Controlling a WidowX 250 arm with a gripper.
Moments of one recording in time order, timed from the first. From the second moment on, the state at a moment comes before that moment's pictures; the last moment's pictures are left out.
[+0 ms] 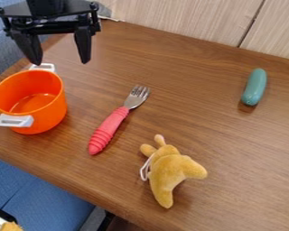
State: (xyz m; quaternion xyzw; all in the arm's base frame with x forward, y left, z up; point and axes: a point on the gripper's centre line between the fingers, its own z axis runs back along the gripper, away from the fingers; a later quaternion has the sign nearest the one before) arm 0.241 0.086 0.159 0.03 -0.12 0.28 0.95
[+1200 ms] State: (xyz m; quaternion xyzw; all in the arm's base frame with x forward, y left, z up) arm 0.216 0.011 0.107 0.05 -0.08 0.13 0.99
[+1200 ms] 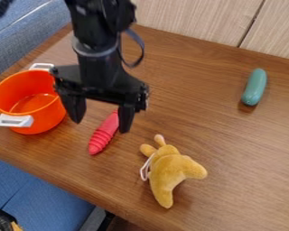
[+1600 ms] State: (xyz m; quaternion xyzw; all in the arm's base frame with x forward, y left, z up) arm 0.227 0.022 0.075 0.07 -0.05 0.14 0.99
